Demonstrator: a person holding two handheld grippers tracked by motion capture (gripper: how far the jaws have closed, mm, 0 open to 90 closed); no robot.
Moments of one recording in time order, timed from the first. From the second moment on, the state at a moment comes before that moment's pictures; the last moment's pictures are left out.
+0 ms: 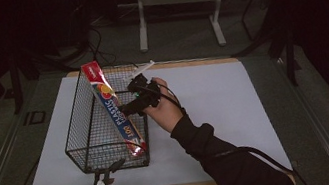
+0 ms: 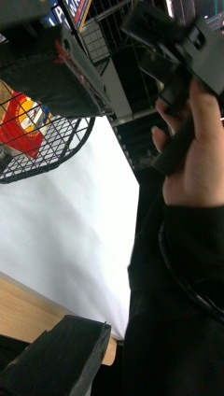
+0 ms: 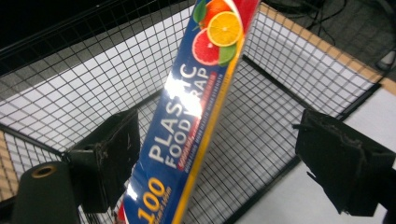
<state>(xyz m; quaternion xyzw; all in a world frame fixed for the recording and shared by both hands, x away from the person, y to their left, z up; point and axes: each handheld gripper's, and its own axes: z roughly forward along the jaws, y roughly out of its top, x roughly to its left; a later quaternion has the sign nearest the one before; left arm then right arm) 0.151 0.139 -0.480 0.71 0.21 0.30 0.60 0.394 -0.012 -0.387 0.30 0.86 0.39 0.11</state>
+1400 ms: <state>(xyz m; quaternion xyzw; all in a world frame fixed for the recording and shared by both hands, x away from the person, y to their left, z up) 0.151 0.136 -0.481 0.72 0.21 0.30 0.59 0.320 -0.167 -0.436 0.31 0.83 0.44 0.12</state>
